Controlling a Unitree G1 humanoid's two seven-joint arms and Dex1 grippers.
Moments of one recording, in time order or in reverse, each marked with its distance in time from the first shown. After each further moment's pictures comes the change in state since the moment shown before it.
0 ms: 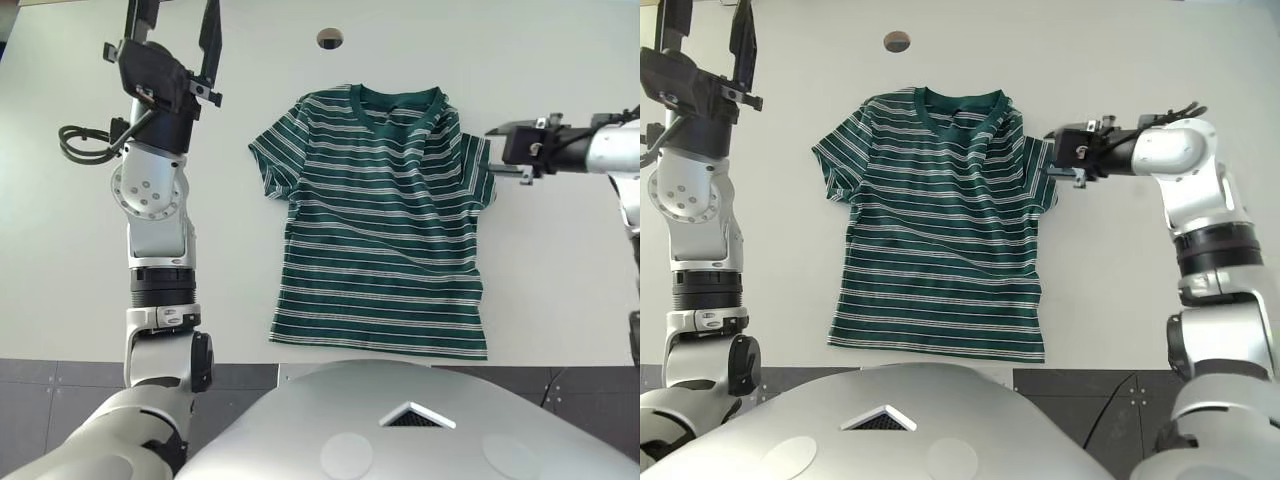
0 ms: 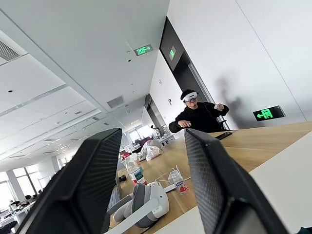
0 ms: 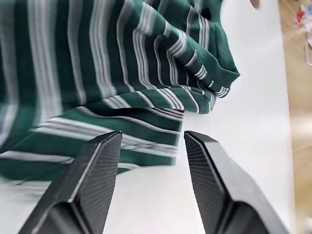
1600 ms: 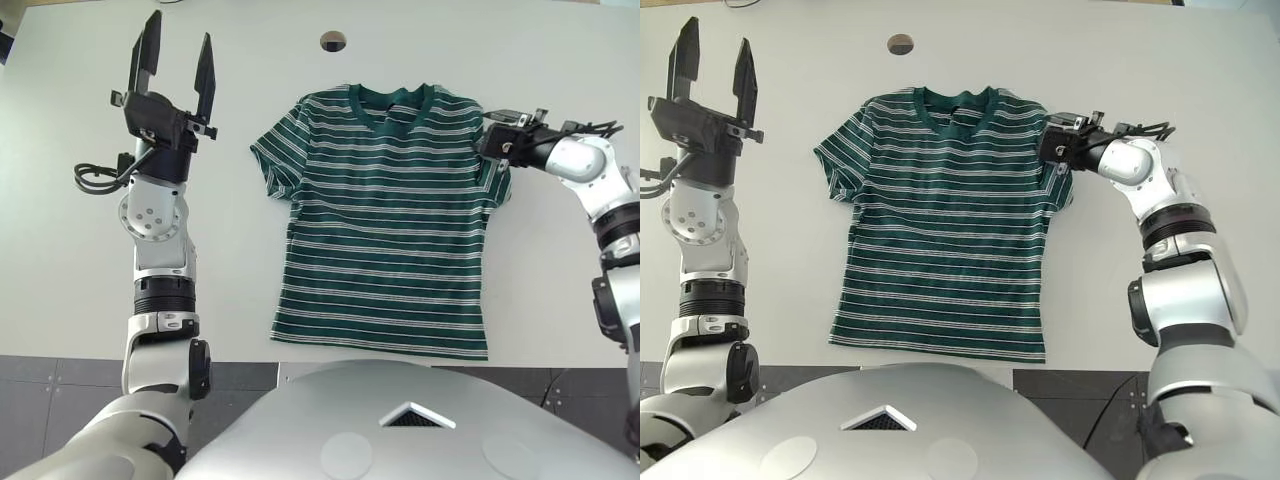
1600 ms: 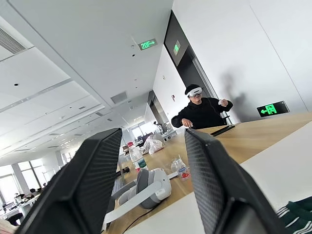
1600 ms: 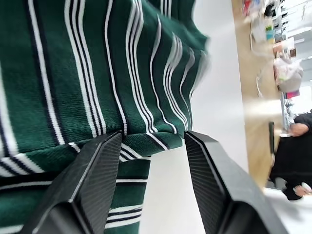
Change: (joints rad) left arm 0.046 0.008 0.016 0.148 -0.033 -0.181 -0.024; right arm -0.145 0.090 0.095 0.466 -0.230 -0.169 -0.379
